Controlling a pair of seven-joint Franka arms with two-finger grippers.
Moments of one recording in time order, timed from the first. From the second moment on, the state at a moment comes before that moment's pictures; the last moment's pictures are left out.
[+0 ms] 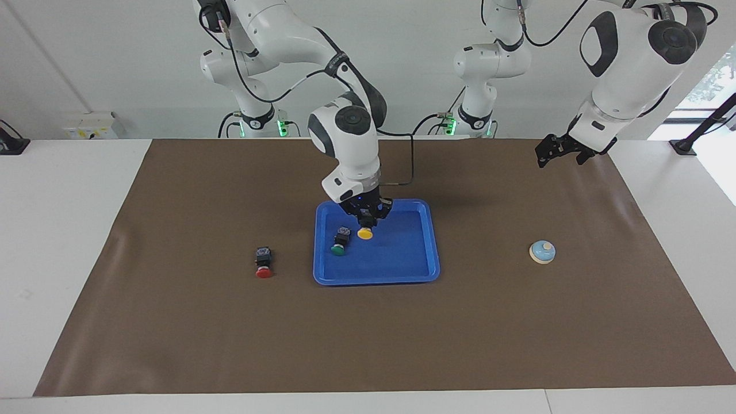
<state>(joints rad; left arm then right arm) 0.00 -0.01 -0.07 -1.71 0.03 1.52 -0.04 0.45 0.39 0.16 -1.75 0.00 2.22 0.84</state>
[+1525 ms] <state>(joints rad) 0.00 -0.01 -0.07 -1.71 0.03 1.52 -0.04 0.08 0.28 0.13 -1.86 0.00 2.12 0.31</state>
